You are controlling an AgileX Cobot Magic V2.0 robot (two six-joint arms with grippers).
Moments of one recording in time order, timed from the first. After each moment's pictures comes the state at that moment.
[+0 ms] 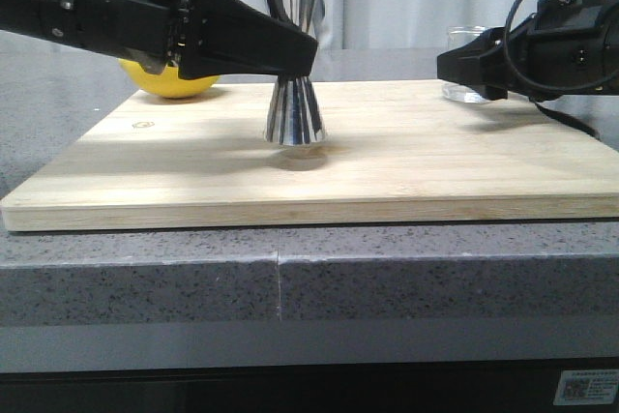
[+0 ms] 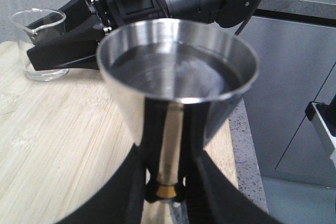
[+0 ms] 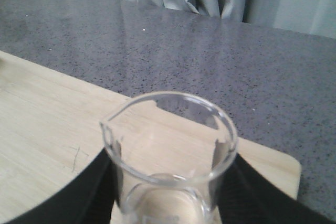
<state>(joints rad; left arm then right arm) -0.34 1.75 -1.02 -1.60 1.15 2.11 0.04 1.78 -0.77 -0.59 -0.89 0.27</state>
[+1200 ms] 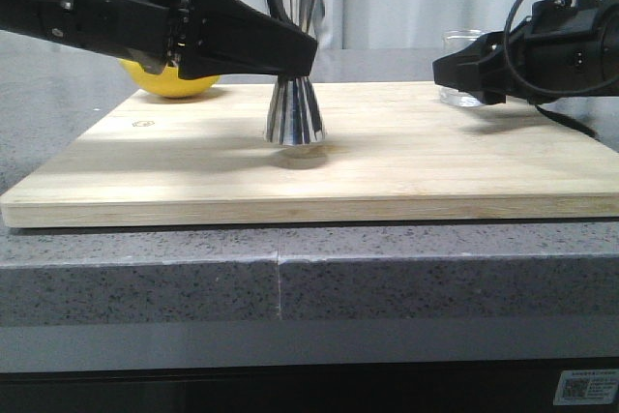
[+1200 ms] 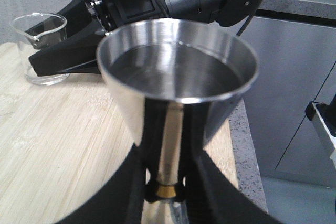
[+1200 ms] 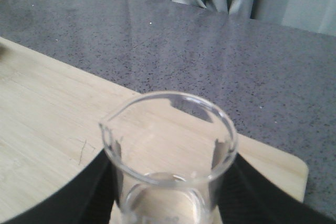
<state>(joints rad) -0.34 1.75 -1.02 -1.60 1.15 2.11 0.04 1.78 -0.77 -0.62 -0.87 0.27</state>
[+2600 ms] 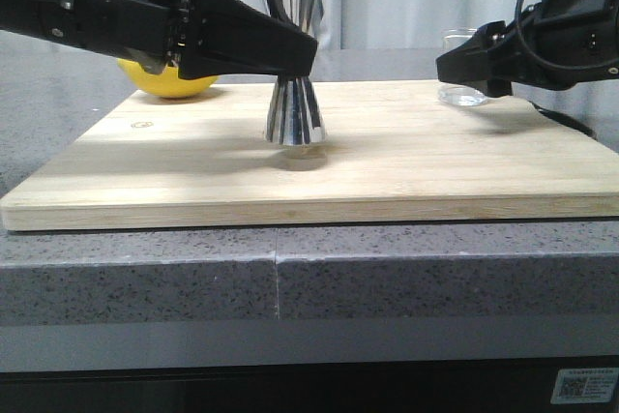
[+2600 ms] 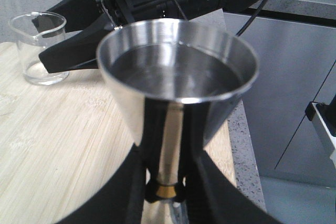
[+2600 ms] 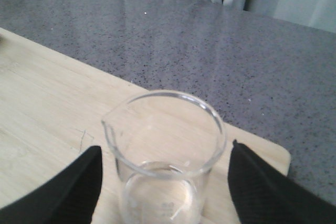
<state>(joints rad) -0.34 1.75 -1.02 -1.60 1.15 2.11 0.04 1.70 -0.77 -0.68 -0.75 0.33</state>
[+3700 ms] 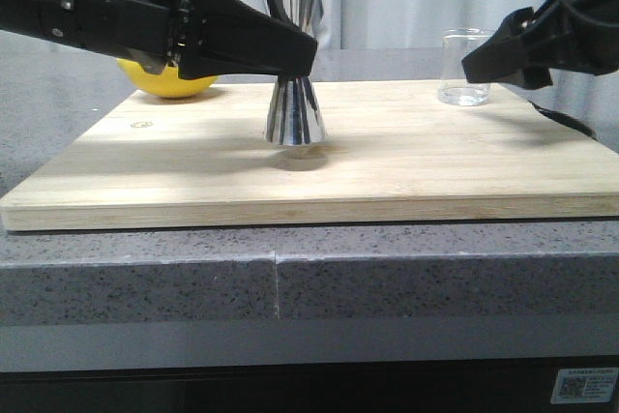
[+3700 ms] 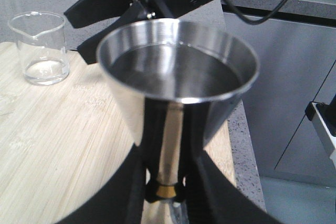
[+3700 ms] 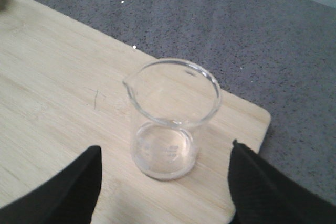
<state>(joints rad) -0.34 1.75 -1.02 -1.60 1.15 2.11 0.04 1.50 -0.74 -0.91 -0.50 0.53</state>
